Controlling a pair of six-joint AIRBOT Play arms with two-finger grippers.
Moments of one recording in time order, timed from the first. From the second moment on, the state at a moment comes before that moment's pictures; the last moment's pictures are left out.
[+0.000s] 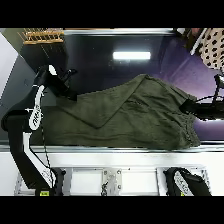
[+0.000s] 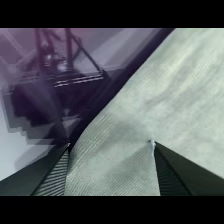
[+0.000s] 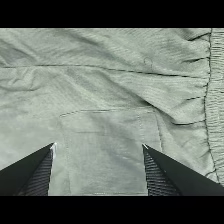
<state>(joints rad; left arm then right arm) 0.01 -2.02 1.78 1.36 -1.38 -0.92 -0.28 -0.84 0.93 -1.32 1.21 1.58</state>
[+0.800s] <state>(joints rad) 0.00 -1.94 1.91 1.36 -1.38 -0.95 -0.28 -0.84 0.93 -1.31 1.21 1.58</state>
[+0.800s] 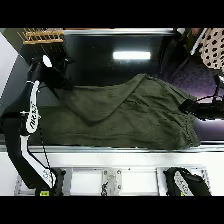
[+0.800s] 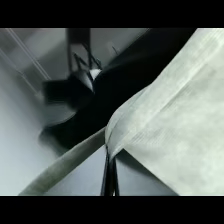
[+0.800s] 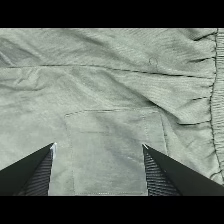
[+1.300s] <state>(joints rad) 0.00 -1.93 2.00 1.37 -1.41 -0.99 -0.28 -0.84 0.94 -1.33 1.21 1.58</state>
